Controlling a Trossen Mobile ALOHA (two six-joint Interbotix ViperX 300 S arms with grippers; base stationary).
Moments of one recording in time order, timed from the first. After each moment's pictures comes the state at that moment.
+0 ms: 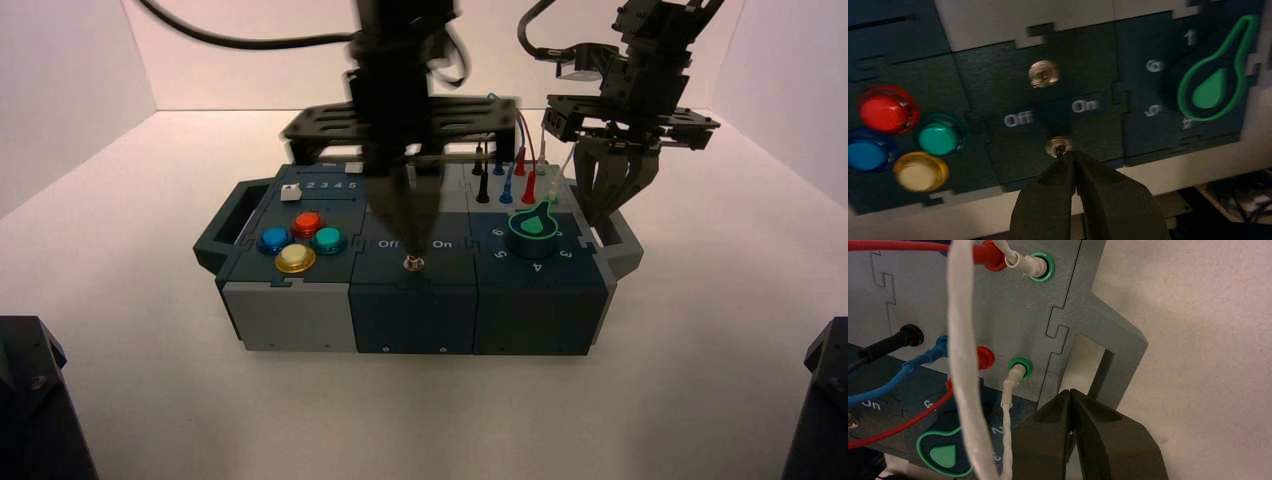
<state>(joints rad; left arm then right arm) -1.04 0.06 0.68 -0.06 0.75 -0.81 0.36 0.05 0.82 0.21 0.72 -0.01</state>
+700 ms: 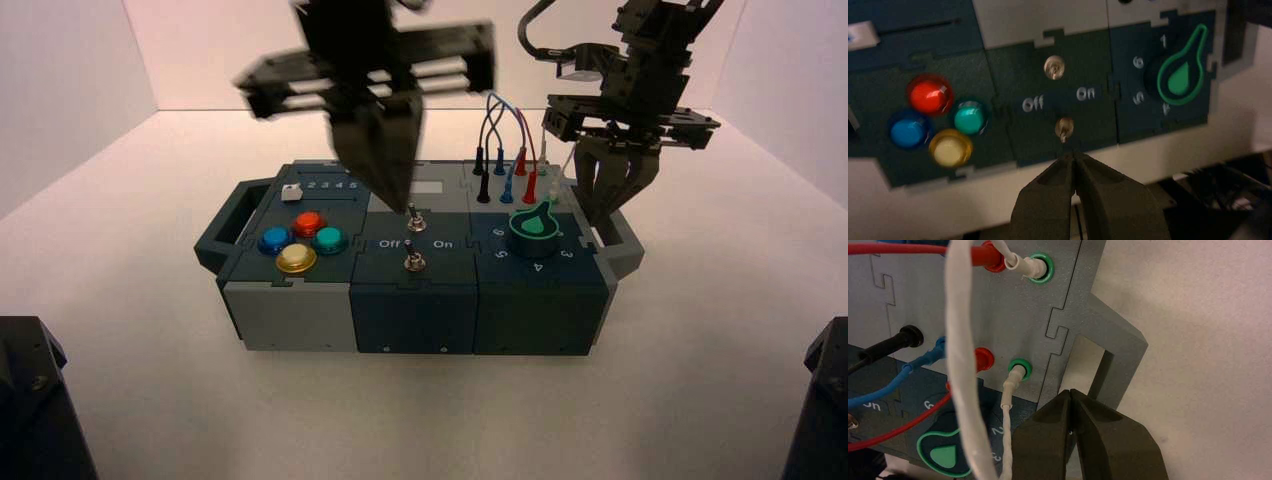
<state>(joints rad) -1.02 -0.15 0.74 -0.05 0.79 -0.83 0.36 0.06 0.81 0.21 0.73 -0.01</state>
